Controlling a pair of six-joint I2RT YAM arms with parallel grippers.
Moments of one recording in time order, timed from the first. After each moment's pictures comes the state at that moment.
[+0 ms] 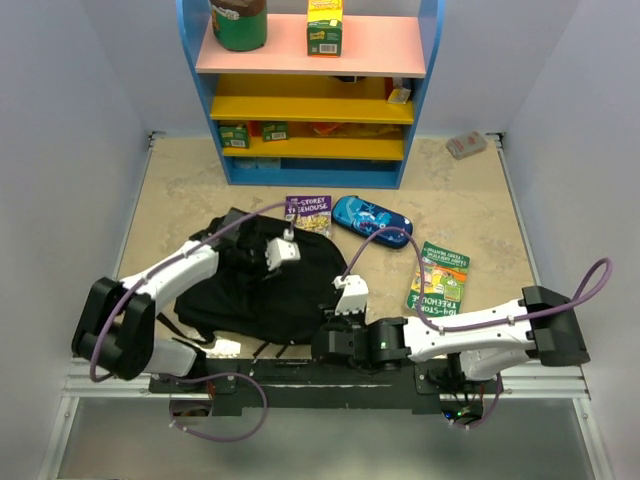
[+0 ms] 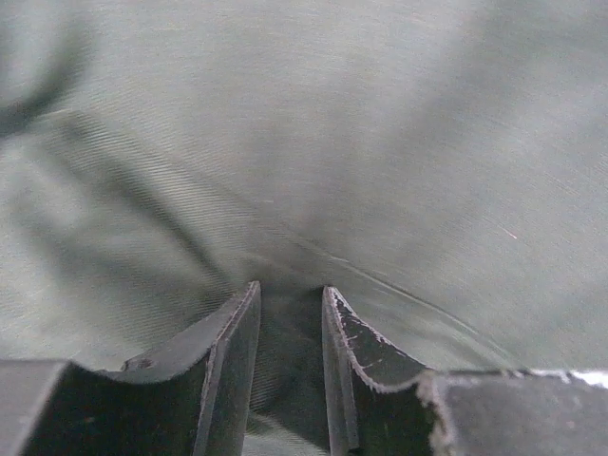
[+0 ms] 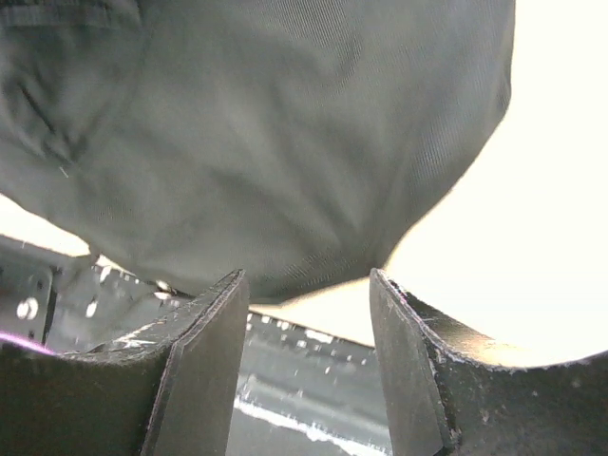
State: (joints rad) left arm -0.43 1.37 0.78 -0.58 0.39 0.82; right arm 1.57 1.34 0.86 -0.58 0.79 1.27
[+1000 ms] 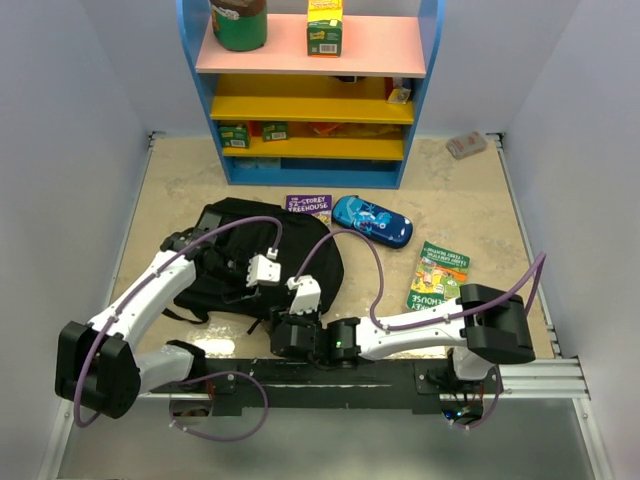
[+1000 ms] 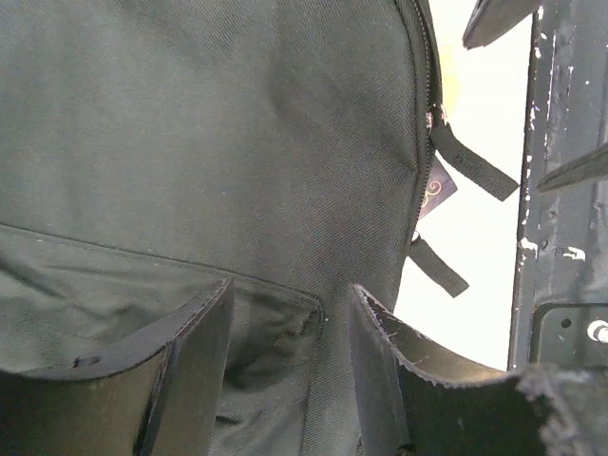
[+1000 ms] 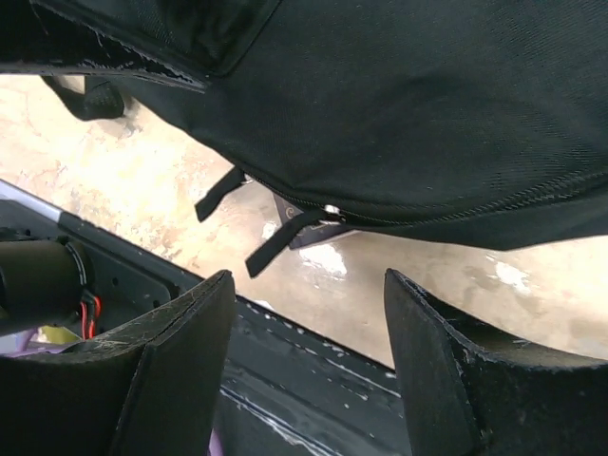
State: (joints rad) left arm -0.32 1.18 0.83 -0.94 0.62 1.18; right arm 1.53 1.63 1.00 -0.23 0.68 1.11
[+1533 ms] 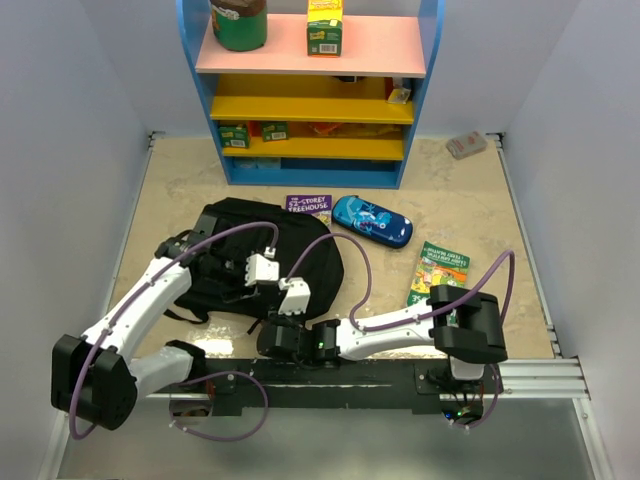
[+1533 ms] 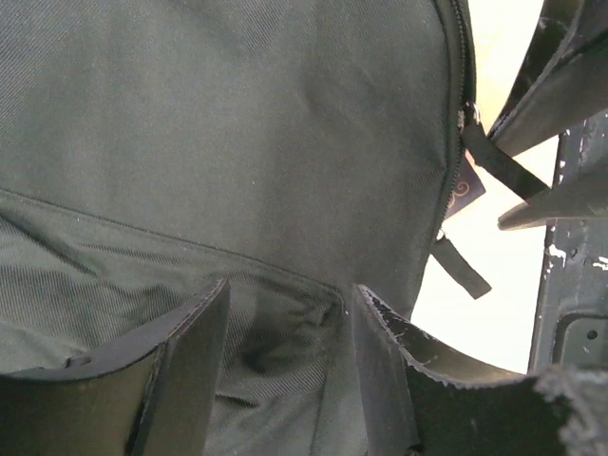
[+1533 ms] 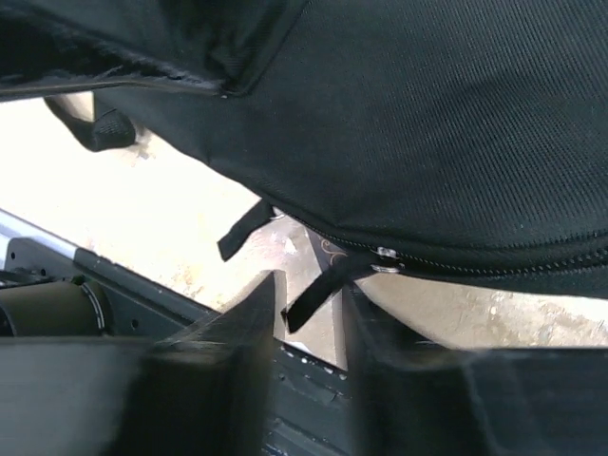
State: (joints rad) left arm -0.32 1.13 0.80 -0.89 0.58 1.14; right arm 1.51 1.77 1.07 -0.13 0.69 1.17
